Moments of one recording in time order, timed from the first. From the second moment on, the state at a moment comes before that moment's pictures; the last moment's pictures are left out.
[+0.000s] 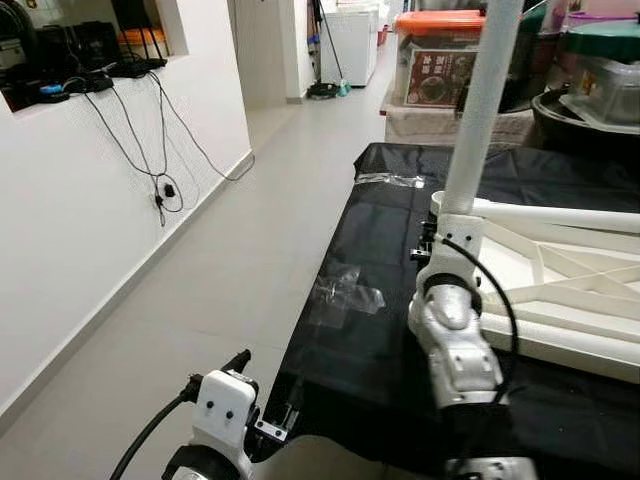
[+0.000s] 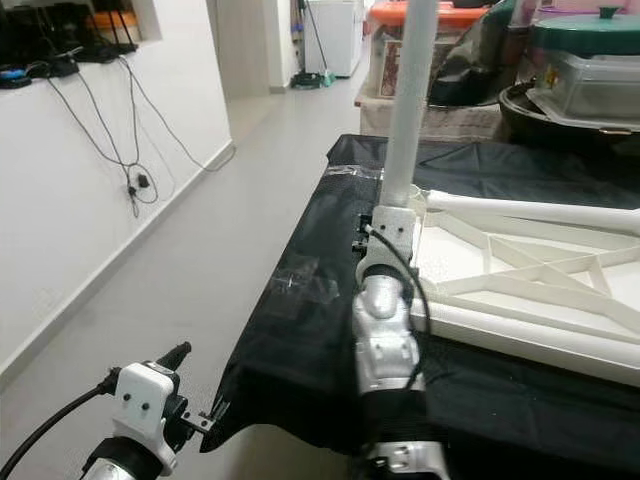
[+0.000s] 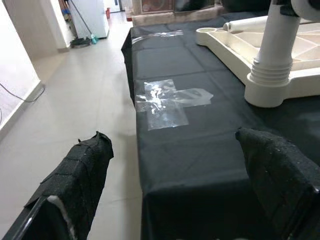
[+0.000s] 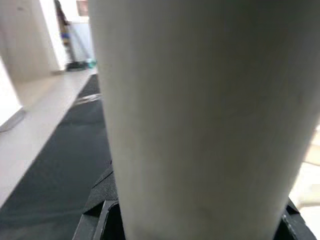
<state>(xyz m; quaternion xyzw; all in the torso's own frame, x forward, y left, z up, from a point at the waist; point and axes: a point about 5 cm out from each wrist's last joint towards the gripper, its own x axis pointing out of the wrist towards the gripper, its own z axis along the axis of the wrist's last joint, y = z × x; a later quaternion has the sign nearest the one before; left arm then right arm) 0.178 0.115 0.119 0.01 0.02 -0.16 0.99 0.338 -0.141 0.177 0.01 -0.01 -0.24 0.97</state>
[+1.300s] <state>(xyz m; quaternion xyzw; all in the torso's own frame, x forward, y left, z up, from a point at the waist) 0.179 0.115 0.113 0.02 0.03 -0.16 0.99 0.337 -0.140 0.164 0.00 0.00 -0.18 0.98</state>
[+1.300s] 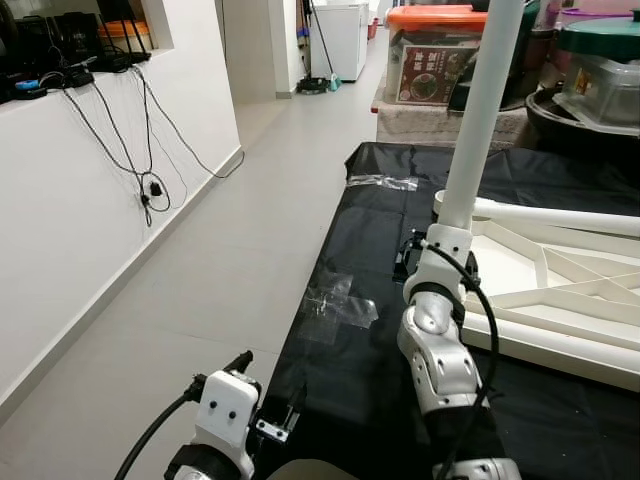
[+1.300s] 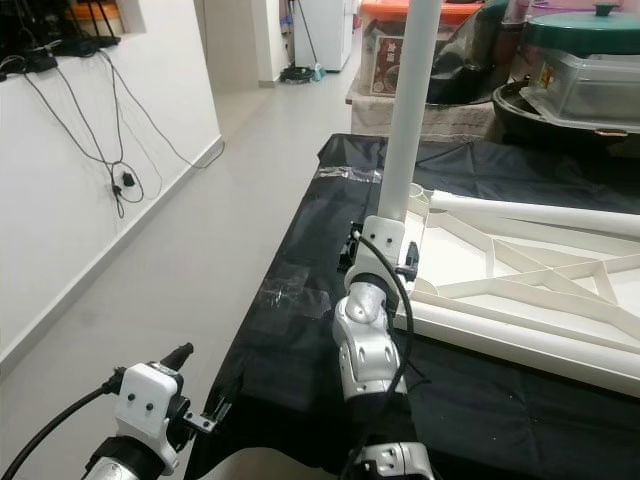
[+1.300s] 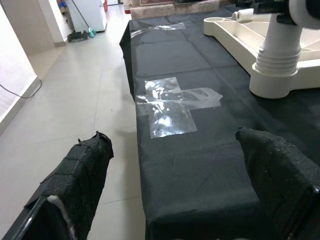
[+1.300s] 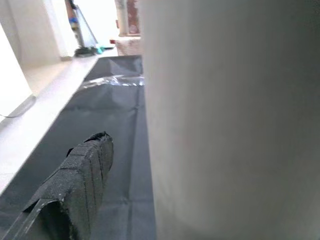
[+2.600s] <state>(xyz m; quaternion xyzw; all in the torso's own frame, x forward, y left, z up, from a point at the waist) 0.179 0.115 0.114 0.02 0.03 -0.16 0.99 0.372 -0.204 0.193 0.02 -0.07 0.19 0.98</state>
